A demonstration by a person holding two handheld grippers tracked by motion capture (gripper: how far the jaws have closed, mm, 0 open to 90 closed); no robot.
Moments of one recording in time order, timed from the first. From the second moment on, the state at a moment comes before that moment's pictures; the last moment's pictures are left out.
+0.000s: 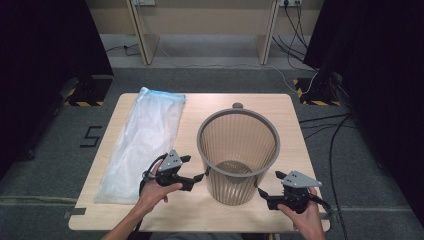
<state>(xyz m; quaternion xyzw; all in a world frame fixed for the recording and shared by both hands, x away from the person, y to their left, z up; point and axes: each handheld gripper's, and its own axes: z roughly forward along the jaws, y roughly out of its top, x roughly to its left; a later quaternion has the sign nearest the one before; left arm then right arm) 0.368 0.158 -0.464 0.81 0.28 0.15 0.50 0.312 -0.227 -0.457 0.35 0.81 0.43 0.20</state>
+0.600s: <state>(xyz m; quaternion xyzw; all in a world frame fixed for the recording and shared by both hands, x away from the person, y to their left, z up) 0.378 0.162 -0.457 0.80 0.28 0.15 0.50 0.373 -0.200 -0.460 0.33 0.82 0.44 0.18</state>
